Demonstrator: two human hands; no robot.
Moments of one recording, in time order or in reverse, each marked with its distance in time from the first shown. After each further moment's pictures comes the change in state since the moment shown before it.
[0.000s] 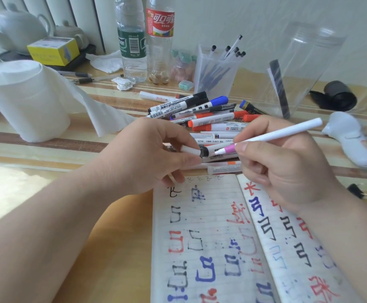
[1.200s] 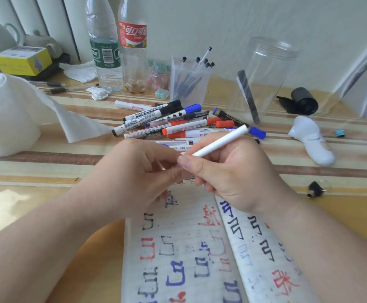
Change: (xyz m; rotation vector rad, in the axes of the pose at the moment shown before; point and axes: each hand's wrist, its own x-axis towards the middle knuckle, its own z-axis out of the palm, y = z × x) left_hand -0.013 0.013 0.019 0.218 0.006 0.237; right_hand -0.008 -0.005 0.010 -0.343 -0.059 -0.035
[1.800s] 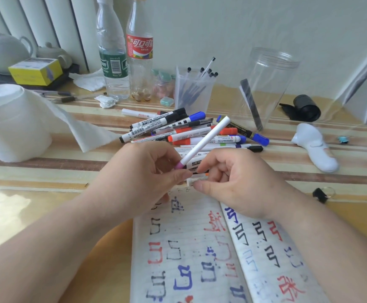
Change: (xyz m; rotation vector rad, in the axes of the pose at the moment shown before) left_hand 0.004 0.000 0.000 -0.010 0.086 -0.181; right_hand 0.003 0.007 -0.017 -0.481 -0.090 0.136
